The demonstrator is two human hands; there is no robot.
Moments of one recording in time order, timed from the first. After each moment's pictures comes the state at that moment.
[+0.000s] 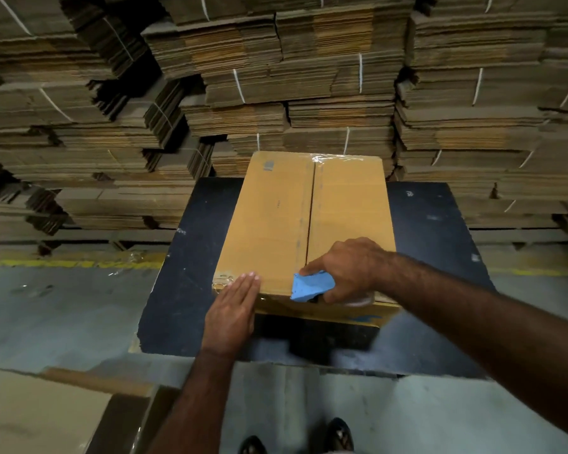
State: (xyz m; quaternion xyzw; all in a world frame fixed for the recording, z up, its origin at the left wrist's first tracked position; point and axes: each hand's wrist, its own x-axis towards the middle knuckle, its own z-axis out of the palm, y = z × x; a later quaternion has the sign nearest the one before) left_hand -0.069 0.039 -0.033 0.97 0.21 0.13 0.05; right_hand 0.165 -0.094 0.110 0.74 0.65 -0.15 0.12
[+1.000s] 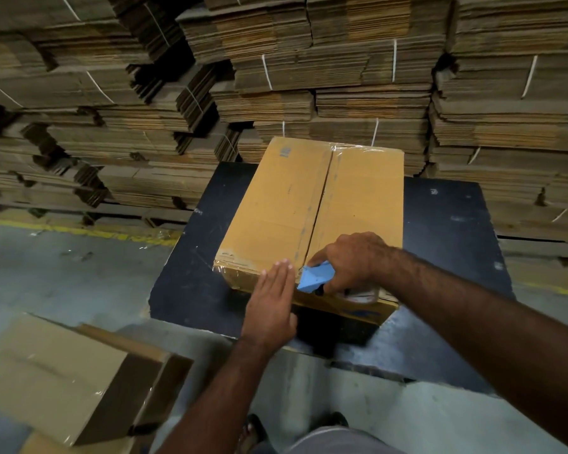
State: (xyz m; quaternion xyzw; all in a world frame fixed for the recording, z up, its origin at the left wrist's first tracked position) left_hand -0.018 -0.044 -0.030 0.96 0.27 0.06 0.04; right_hand 0.181 -0.107 0.099 0.73 0.65 -0.16 0.12
